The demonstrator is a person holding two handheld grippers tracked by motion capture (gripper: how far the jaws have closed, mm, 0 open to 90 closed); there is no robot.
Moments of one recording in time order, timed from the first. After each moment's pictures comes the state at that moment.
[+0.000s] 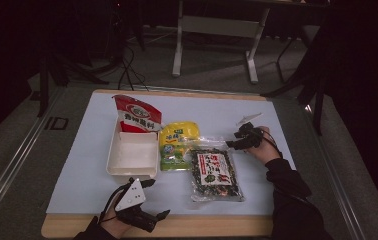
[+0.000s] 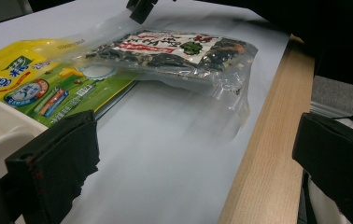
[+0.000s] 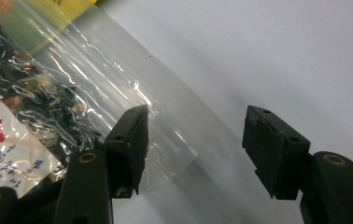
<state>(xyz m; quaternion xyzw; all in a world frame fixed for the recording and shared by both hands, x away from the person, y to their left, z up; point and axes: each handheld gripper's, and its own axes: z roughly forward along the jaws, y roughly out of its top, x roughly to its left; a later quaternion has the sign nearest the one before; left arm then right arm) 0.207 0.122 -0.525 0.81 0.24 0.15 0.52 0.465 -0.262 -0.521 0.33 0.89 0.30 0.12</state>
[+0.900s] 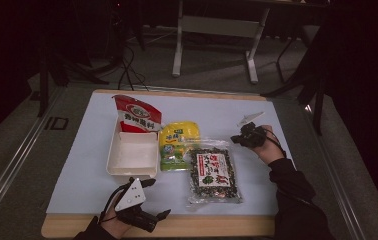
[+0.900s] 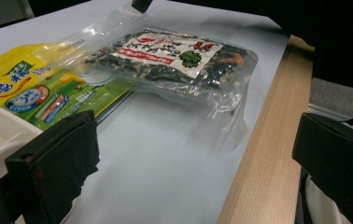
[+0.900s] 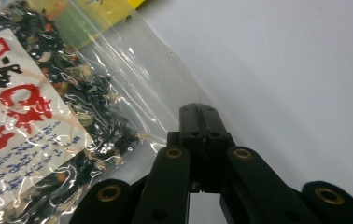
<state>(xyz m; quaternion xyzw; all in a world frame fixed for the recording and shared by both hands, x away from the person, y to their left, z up) 0.206 0.120 -0.519 0.81 0.23 0.15 0.52 0.446 -0.261 -0.491 0.28 0.91 0.29 0.13</state>
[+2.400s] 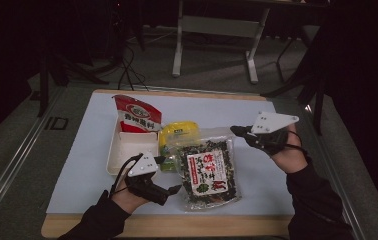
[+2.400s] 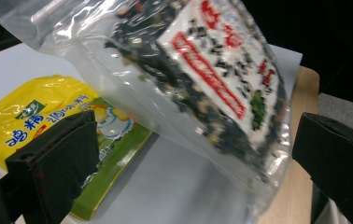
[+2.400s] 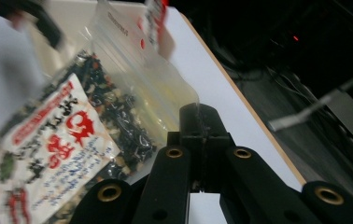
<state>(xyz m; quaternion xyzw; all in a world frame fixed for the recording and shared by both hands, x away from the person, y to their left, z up) 0.258 0.097 -0.466 0.81 0.25 0.12 0.52 0.325 -0.235 -0.347 0.10 0.87 0.41 0.26</state>
